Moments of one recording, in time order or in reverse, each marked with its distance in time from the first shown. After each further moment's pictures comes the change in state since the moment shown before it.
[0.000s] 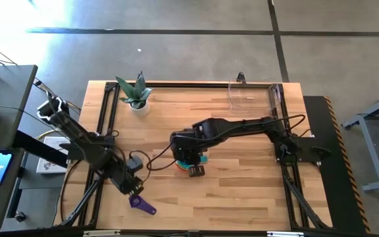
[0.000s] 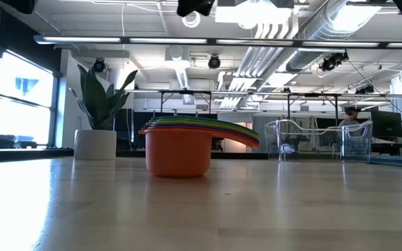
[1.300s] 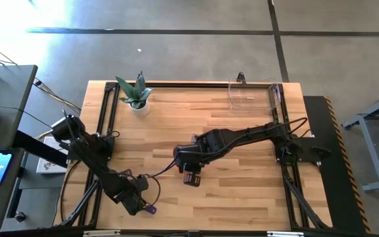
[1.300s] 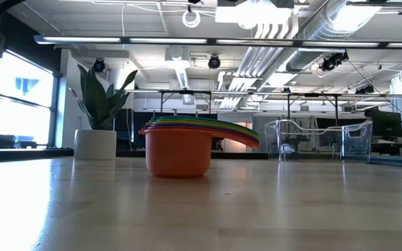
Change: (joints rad) left arm -0.110 0.361 0.000 0.123 0.027 0.198; right arm 0.099 -0.012 0.000 -0.023 0.125 0.444
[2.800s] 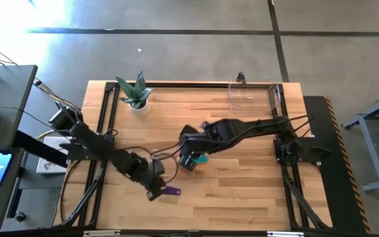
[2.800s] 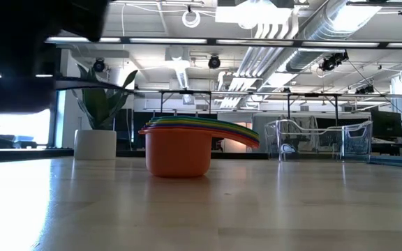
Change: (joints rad) left arm 0.305 -0.108 0.062 0.090 0.019 0.191; right arm -0.038 -0.093 0.000 0.007 0.247 0.233
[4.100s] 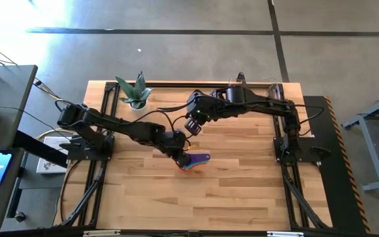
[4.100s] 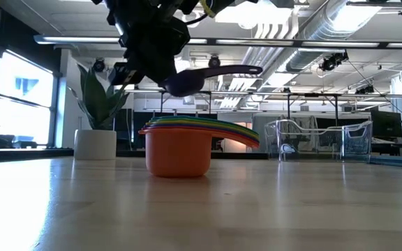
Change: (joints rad) left arm 0.404 0.057 0.122 0.179 0.070 0.140; right arm -0.226 -0.094 0.000 -0.061 0.052 -0.147
